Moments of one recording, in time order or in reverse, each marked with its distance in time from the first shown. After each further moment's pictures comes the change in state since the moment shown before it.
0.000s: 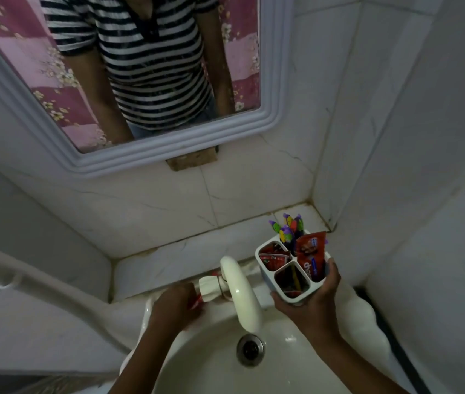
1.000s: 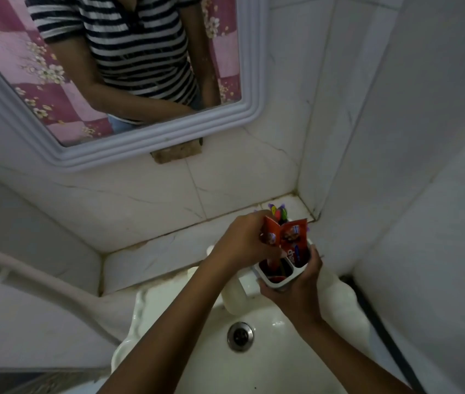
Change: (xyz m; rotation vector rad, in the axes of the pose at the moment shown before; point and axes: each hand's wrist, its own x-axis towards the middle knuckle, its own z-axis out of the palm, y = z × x) left_hand -0.004 0.180 -0.093 -0.428 -0.037 0.477; right_hand 0.001 -0.013 -0.003 -0.052 -0.010 0.017
